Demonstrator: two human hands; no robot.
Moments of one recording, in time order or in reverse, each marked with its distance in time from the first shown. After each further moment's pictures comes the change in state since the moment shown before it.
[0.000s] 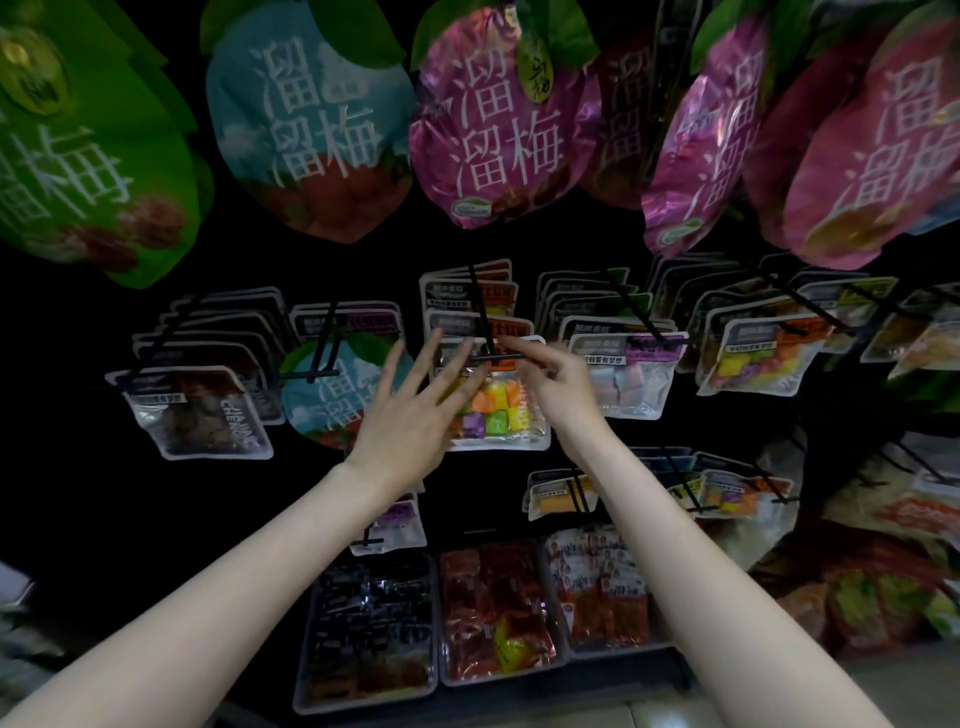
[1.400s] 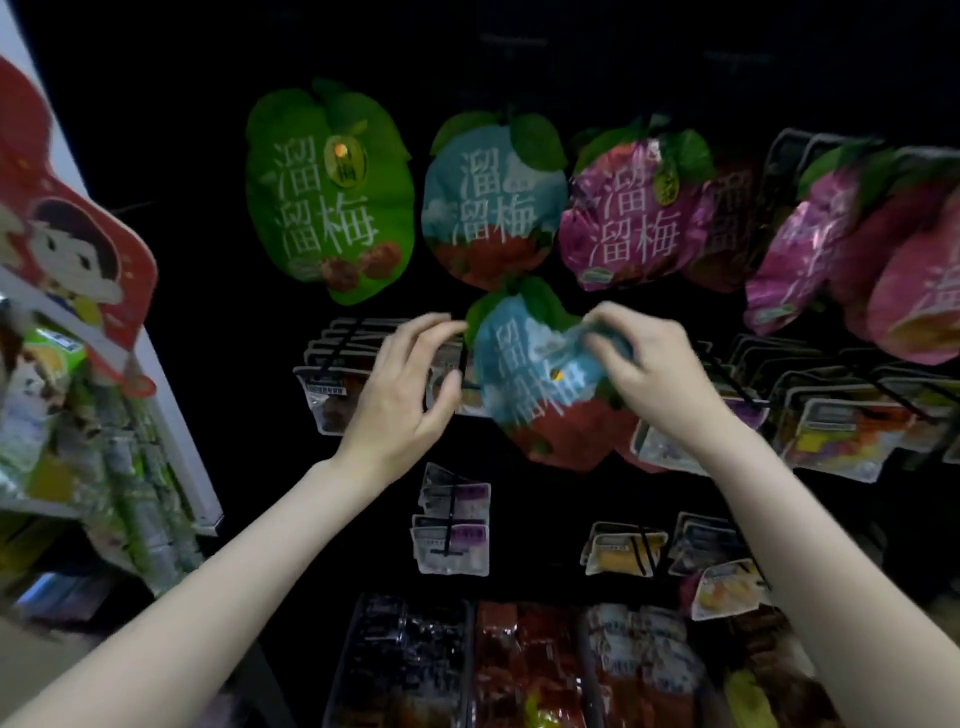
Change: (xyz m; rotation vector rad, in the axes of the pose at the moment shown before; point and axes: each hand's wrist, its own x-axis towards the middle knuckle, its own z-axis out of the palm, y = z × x) left_hand -0.083 -0.074 -0.095 -0.707 0.456 -0.381; right_hand -0.048 -0.132 0.012 -0.530 -0.119 -0.712
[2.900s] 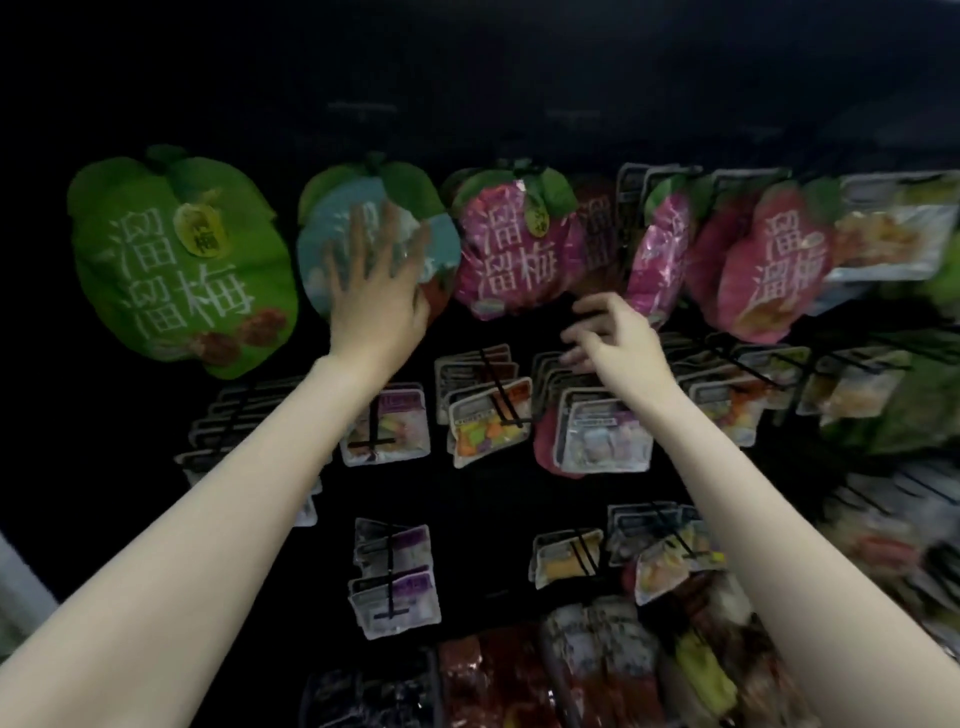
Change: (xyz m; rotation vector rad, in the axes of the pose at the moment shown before) left_hand 0.139 0.025 0.034 0.447 -0.087 0.096; right_hand 0.008 0.046 -0.040 0.201 0.227 0.608
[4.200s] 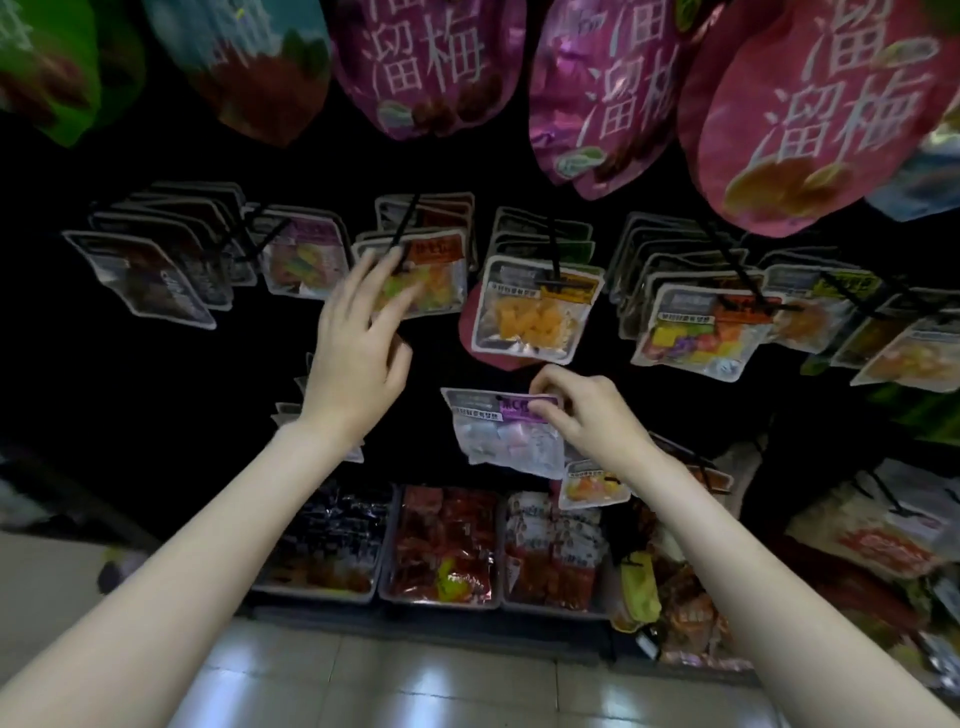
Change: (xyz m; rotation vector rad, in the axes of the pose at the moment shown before) left_hand -0.140 0.142 0.103 -0.150 0.014 -0.116; right_hand -0.038 0.210 -0.063 -0.344 -0.618 -0.350
